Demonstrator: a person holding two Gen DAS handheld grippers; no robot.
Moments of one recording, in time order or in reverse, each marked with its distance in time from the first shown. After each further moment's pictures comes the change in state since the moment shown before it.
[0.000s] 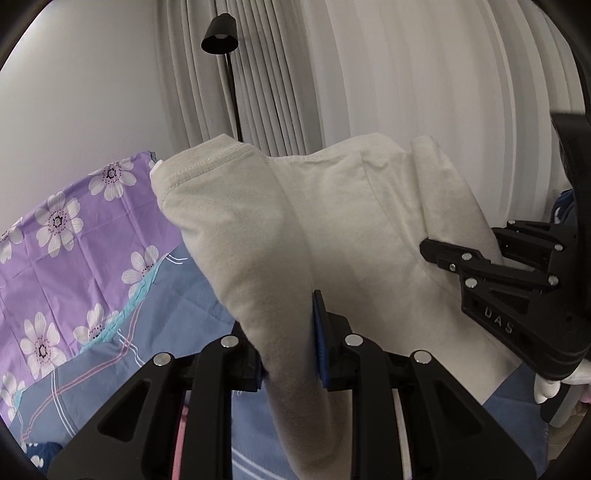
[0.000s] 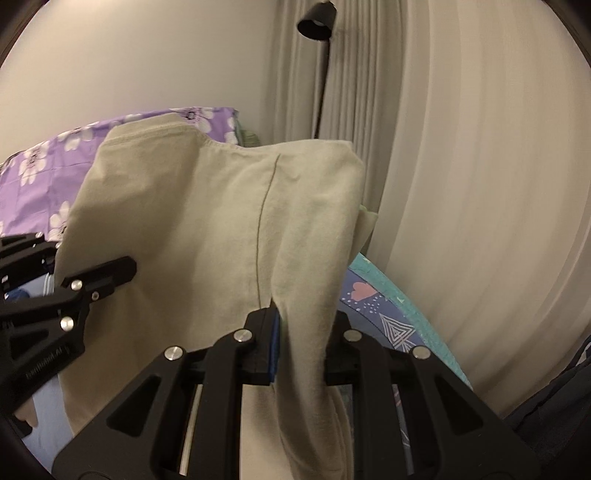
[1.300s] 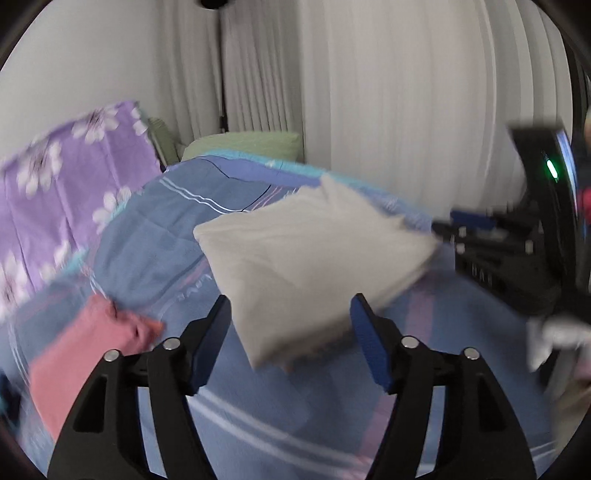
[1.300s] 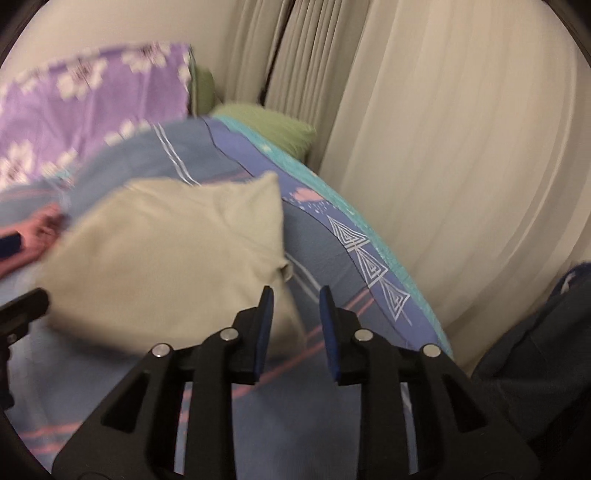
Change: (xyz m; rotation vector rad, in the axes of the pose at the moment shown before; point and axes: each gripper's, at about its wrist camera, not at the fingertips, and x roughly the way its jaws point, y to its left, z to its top) left arm -0.023 -0.031 -0.111 -0.099 0.107 -0.126; right arm -0.020 -0.019 -0.119 0.001 0.112 -0.152
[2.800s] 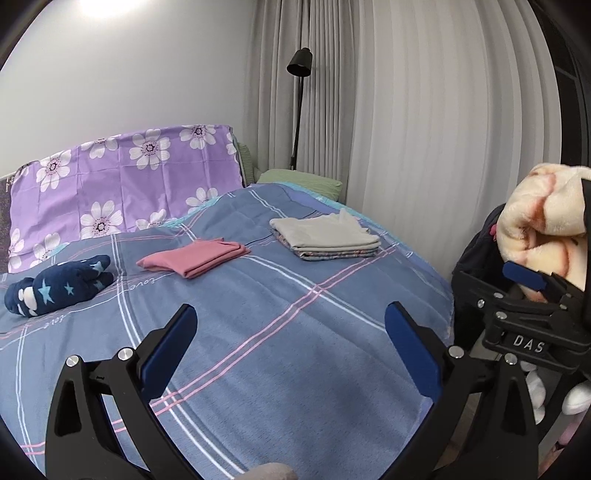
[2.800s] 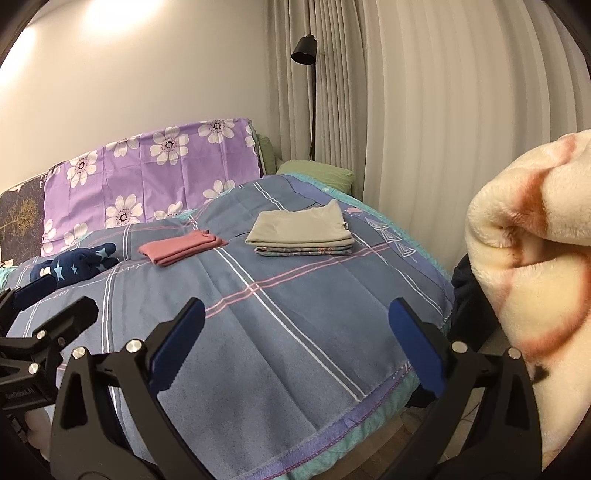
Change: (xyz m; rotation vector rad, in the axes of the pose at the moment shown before) left arm -0.315 -0.081 -0.124 -0.182 -0.147 0.217; right arm -0.327 0.005 -0.116 0.096 -0.140 0.214
